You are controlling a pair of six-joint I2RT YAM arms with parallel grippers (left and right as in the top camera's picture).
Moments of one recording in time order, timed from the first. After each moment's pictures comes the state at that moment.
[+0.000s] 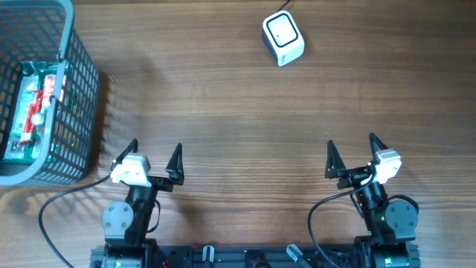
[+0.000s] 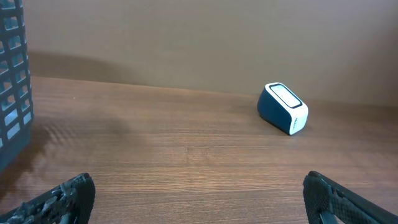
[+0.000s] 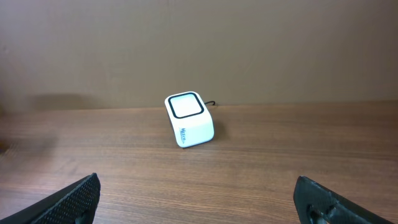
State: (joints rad) left arm -0.03 0.01 0.01 -0.06 0.14 -0.17; right arm 0.06 0.01 0.01 0.01 -0.16 0.12
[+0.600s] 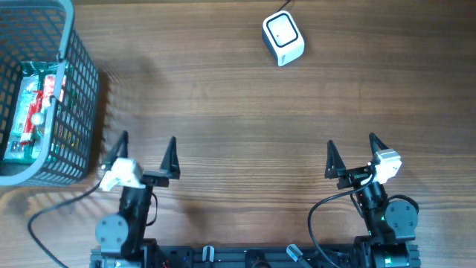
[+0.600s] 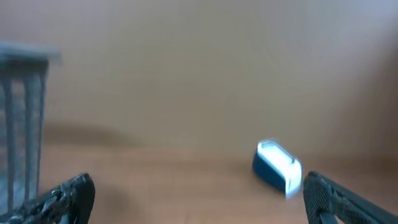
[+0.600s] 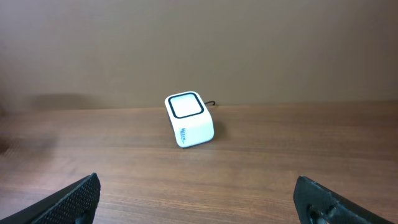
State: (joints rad) left arm -0.03 0.02 0.01 0.22 0.12 -0.17; right arm 0.06 0.01 0.01 0.01 -0.16 0.12
